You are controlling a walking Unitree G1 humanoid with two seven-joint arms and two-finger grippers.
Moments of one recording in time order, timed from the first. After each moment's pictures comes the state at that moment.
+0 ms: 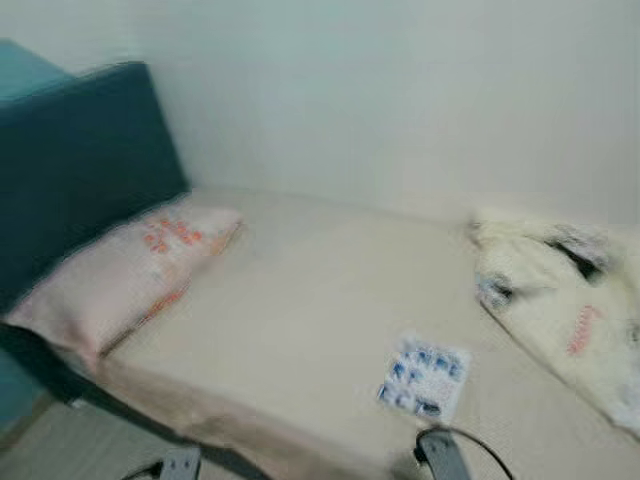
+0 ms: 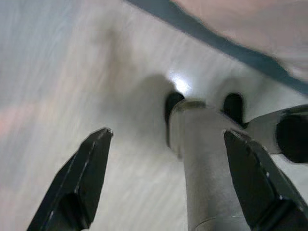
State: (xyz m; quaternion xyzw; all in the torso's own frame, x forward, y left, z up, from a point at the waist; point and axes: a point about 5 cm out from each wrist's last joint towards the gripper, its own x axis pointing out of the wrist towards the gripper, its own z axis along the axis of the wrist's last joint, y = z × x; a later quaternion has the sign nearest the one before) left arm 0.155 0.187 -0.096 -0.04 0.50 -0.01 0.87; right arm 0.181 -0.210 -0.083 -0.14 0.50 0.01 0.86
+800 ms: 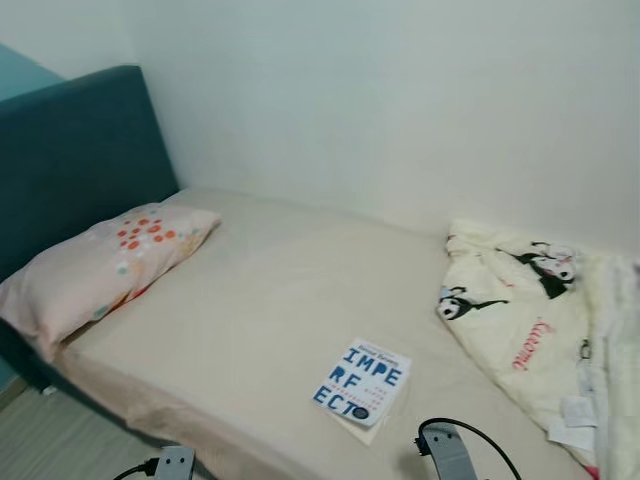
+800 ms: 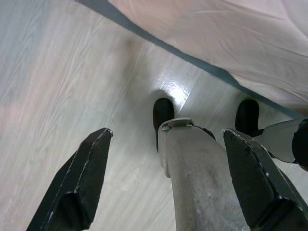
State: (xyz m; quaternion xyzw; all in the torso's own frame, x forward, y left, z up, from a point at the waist) left arm 0.163 0.192 -0.092 -0.03 0.49 0.02 0.87; right arm 0.188 -0.209 -0.080 -0.14 0.49 0.01 0.86
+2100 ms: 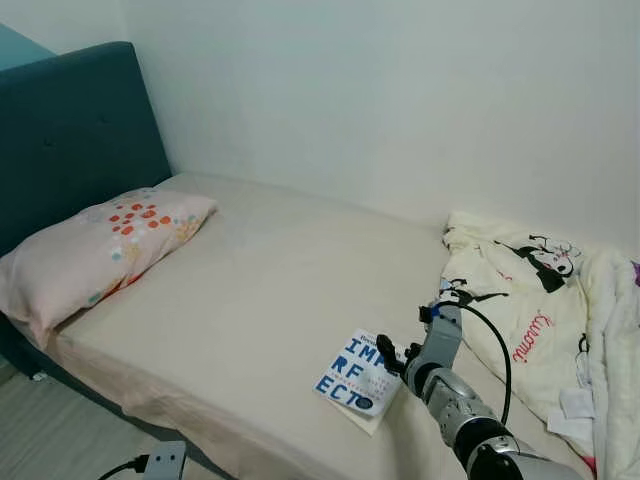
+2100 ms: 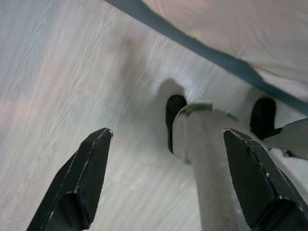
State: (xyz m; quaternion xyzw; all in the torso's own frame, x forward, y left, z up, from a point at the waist) left arm 0.164 0.205 -0.089 -0.01 0.48 0.03 0.88; right arm 0.314 -0.178 0.013 0.17 0.26 0.00 0.95
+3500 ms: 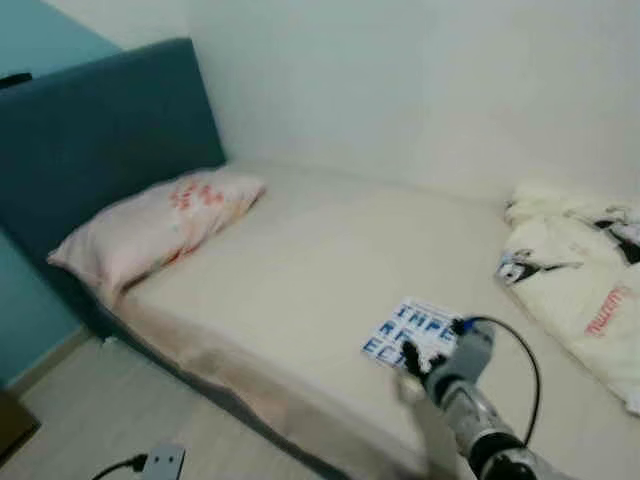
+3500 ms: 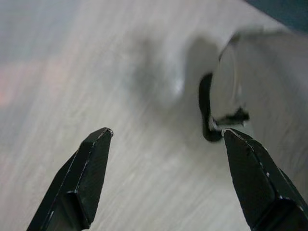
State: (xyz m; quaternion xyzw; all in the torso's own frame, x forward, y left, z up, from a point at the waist) left arm 0.152 0.214 -0.092 0.01 0.48 0.01 0.88; right arm 0.299 -0.197 0.000 0.23 0.25 -0.09 0.94
